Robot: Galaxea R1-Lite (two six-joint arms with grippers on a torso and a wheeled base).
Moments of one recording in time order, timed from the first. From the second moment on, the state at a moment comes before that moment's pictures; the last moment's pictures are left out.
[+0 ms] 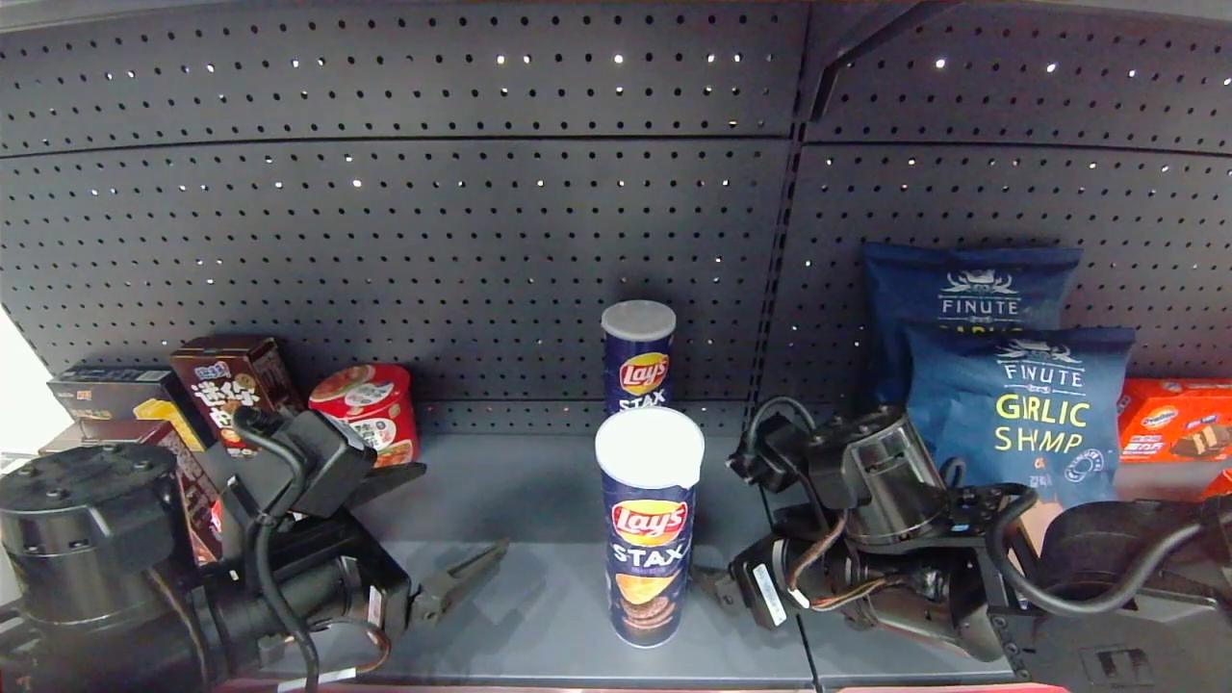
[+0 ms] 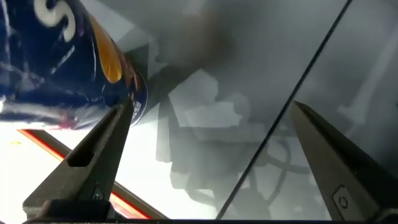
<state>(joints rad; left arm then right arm) -0.38 1.48 -0.29 -0.89 -0.20 0.17 0.81 1.78 -0.85 -0.29 -0.23 0.08</state>
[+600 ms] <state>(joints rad) -0.38 1.47 -0.27 -0.89 -0.20 0.17 0.80 1.69 -0.73 -0.30 -0.23 0.08</state>
